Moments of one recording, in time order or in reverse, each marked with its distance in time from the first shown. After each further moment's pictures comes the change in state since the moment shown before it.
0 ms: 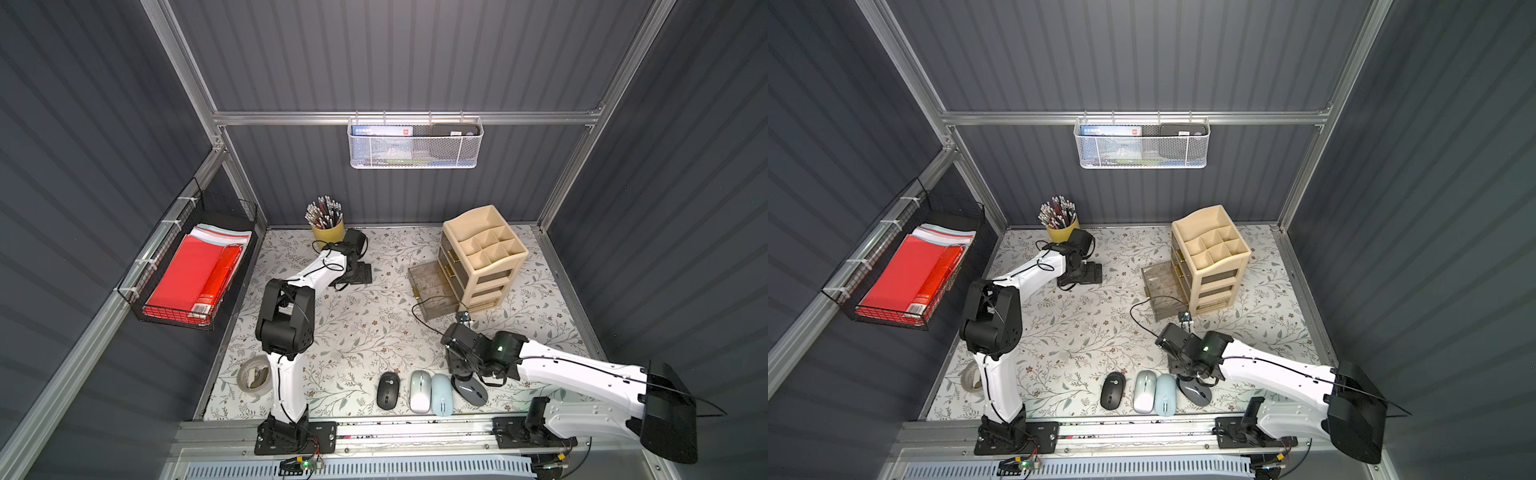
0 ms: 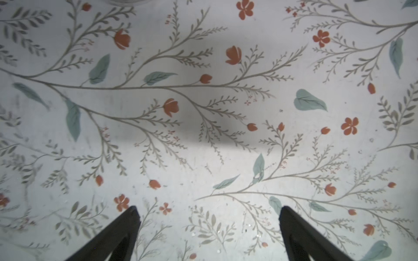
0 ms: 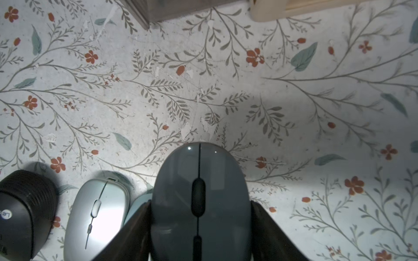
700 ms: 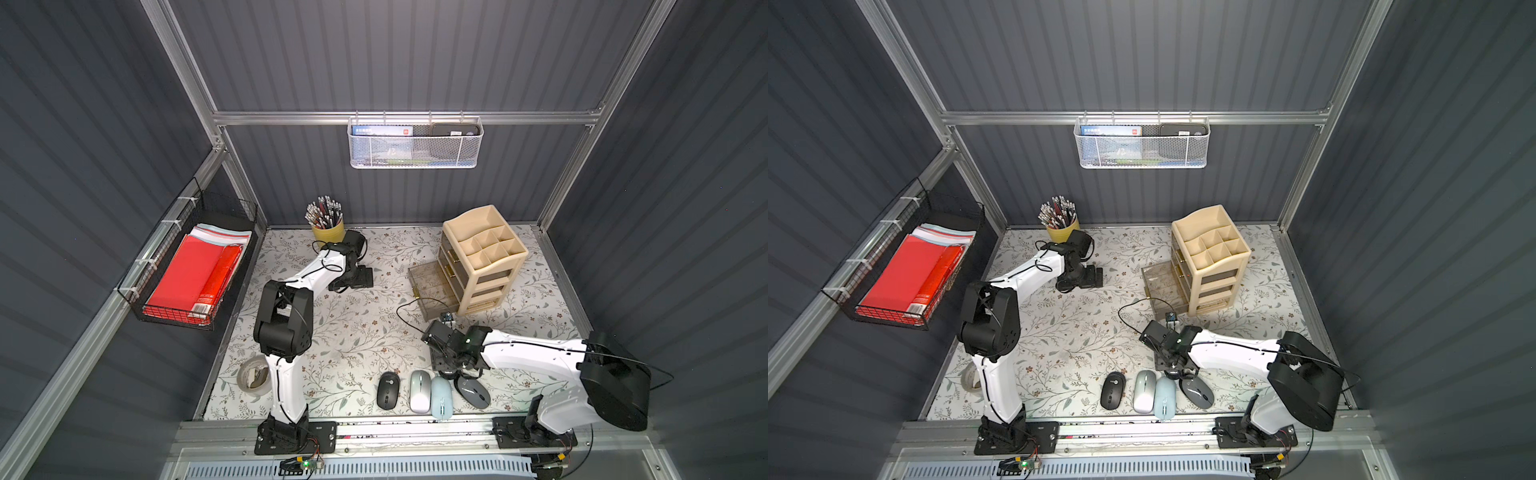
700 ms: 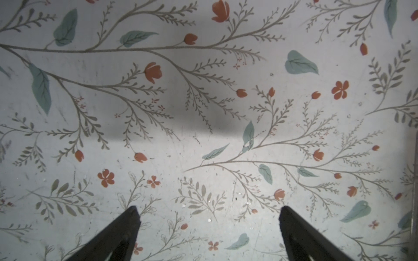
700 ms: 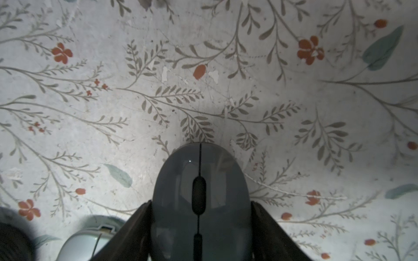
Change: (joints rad) left arm 0.000 -0.010 -0.008 -0.067 0.114 -0.004; right arm -0.011 0.313 0.073 0.133 -0.029 0.009
